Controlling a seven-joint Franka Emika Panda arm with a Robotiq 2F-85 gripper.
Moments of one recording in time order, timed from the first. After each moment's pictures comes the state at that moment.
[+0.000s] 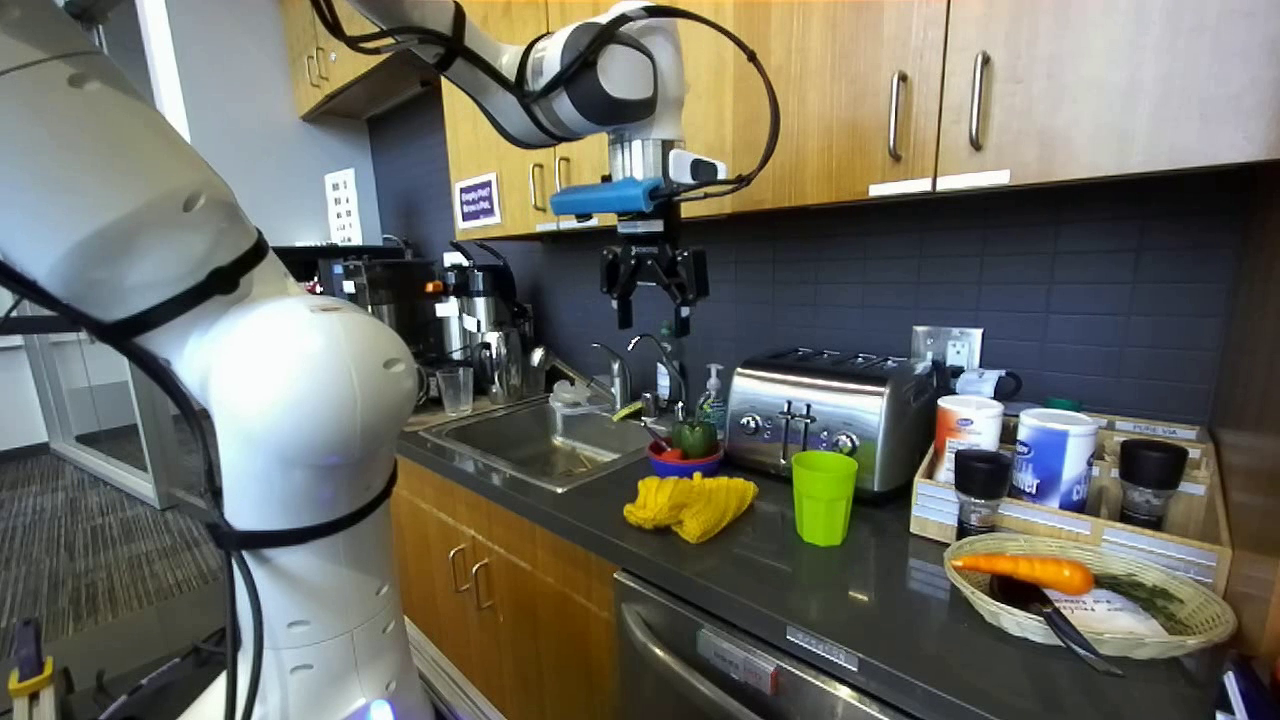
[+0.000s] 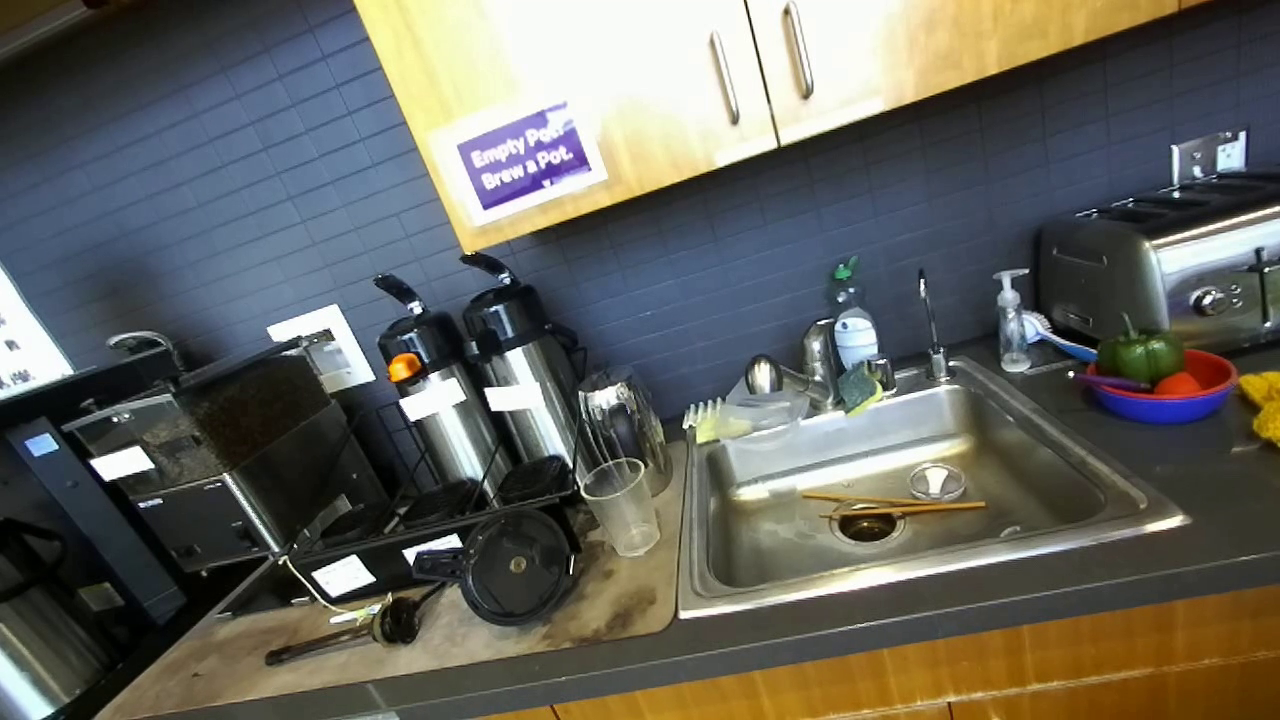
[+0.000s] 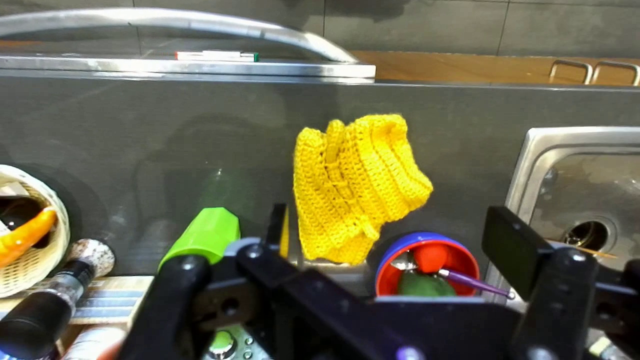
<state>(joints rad) -0.03 -0.61 -0.07 -2.54 0.00 2.01 -0.09</state>
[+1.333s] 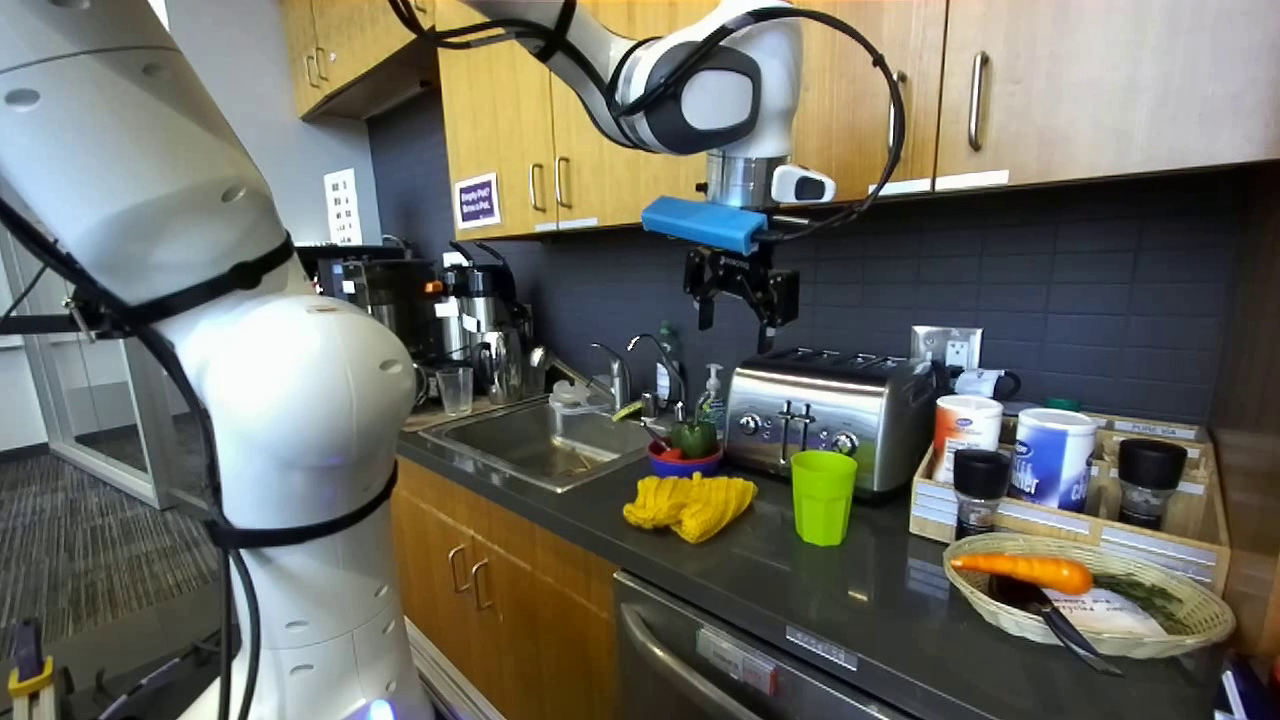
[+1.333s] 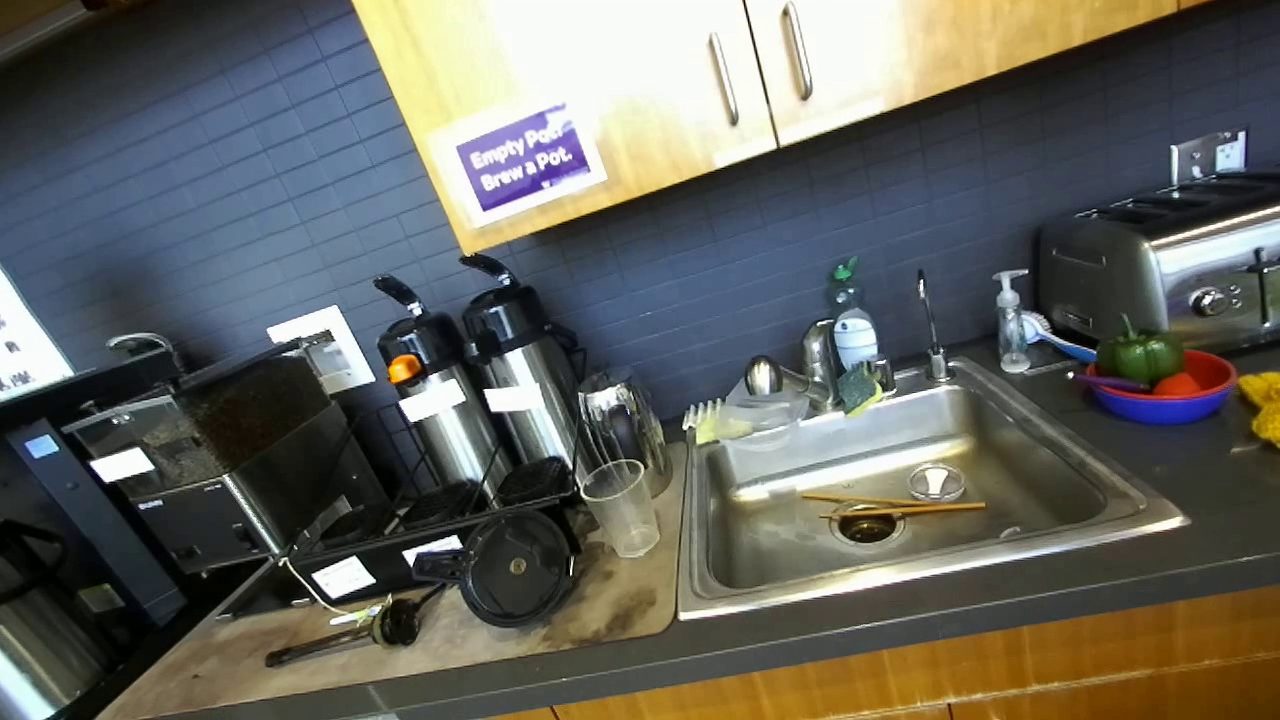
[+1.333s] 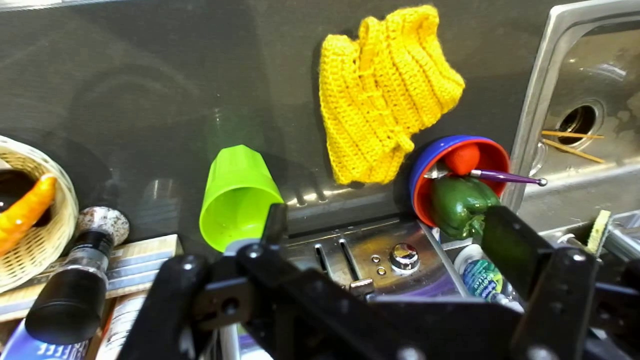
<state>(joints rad) -0.05 -0.44 -0.29 -2.45 0.18 2.19 -0.30</state>
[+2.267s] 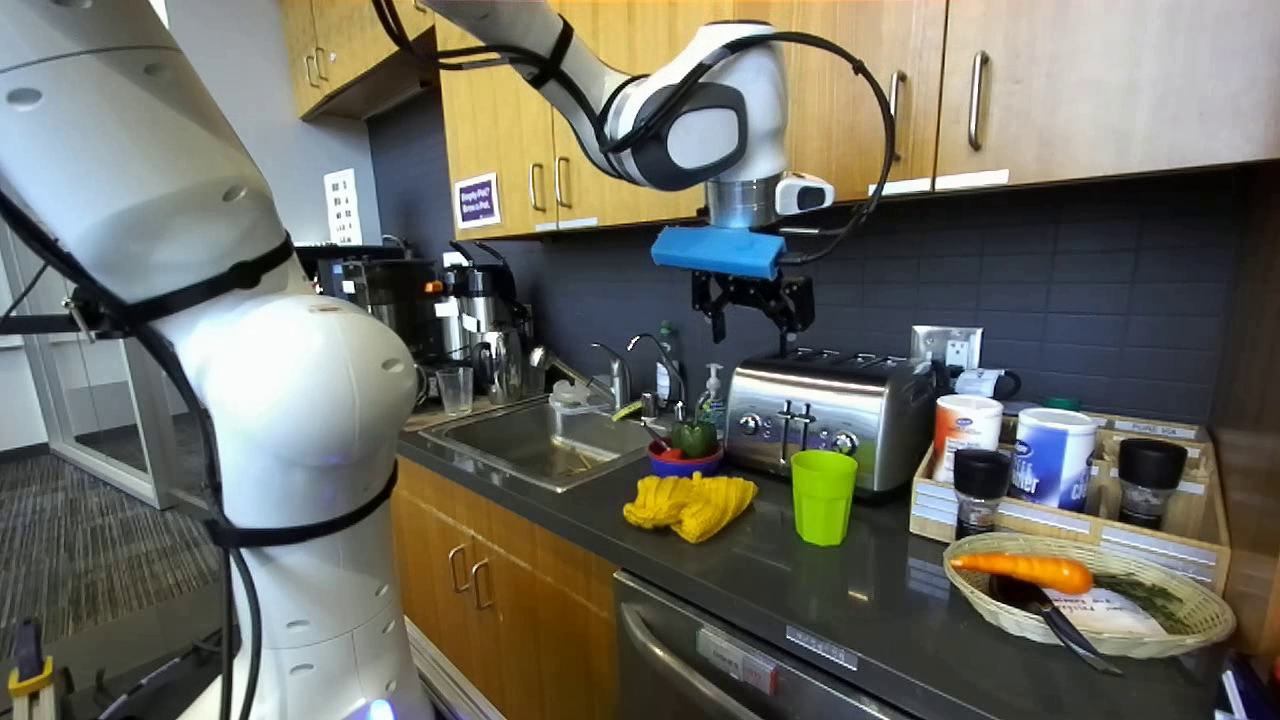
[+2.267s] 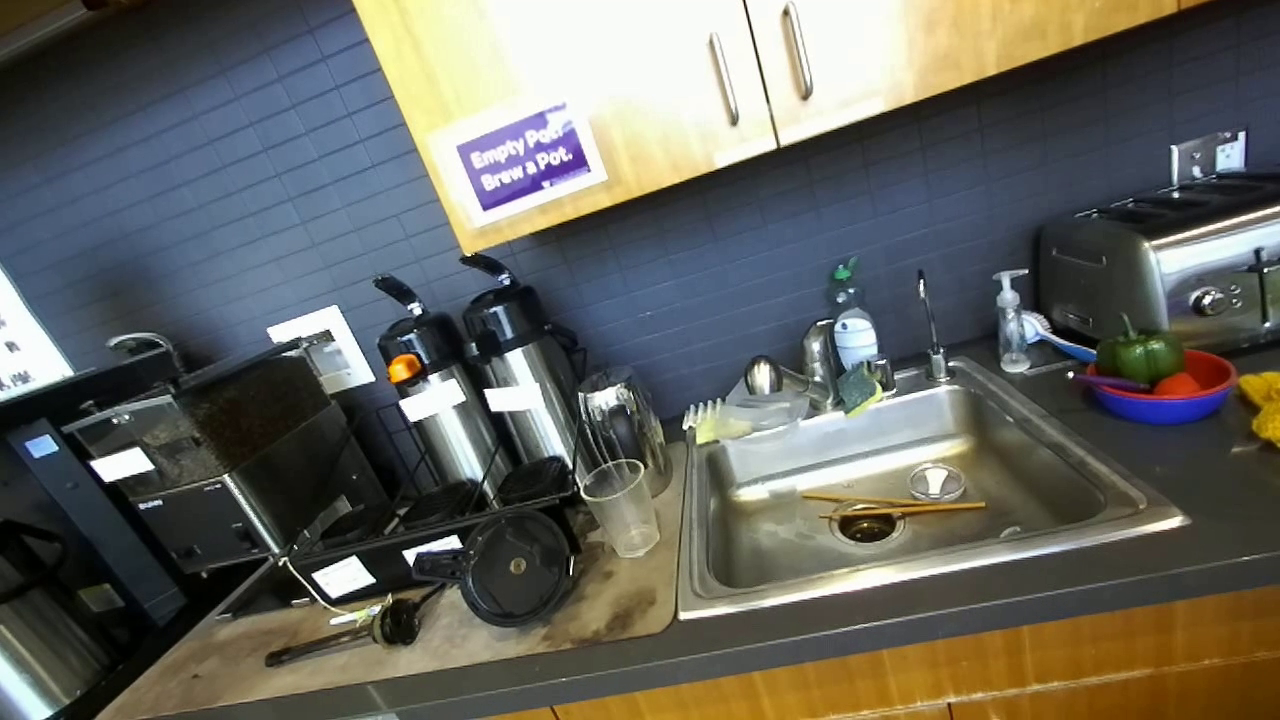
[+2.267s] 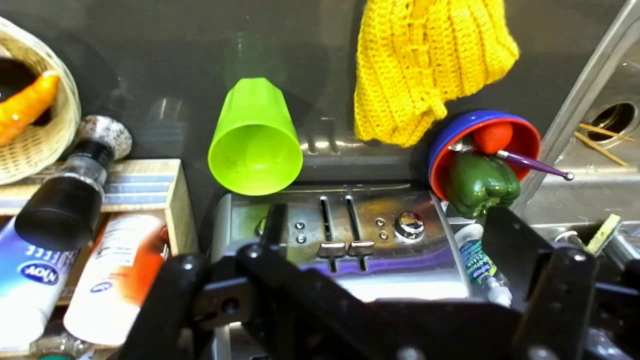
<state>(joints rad) -0.03 -0.43 -0.30 -2.55 0.19 2.45 -0.49</state>
